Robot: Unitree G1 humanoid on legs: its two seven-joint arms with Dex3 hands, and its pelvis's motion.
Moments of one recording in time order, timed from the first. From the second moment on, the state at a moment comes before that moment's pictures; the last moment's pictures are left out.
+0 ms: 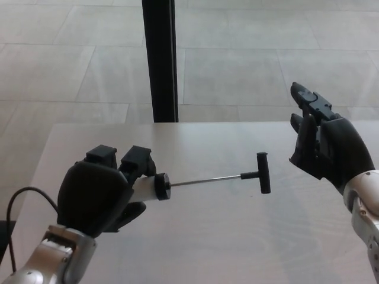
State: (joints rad) left_arm -0.34 0.49 -0.39 0.30 0.92 -0.16 0.49; right_arm -0.44 -0.25 0.03 -0.01 0.04 0.36 0.11
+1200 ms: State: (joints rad) left_arm -0.39 0.45 -0.39 0.26 0.94 -0.14 0.49; right_arm -0.45 -0.23 0.06 0.02 0.00 0.35 0.10
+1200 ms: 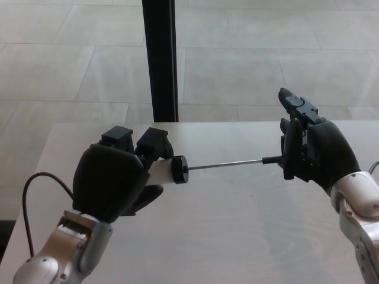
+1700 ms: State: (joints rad) left_arm -0.41 0.42 -0.38 0.27 0.94 -0.14 0.50; right_arm -0.42 -0.22 0.12 -0.02 -0.03 0.37 0.11
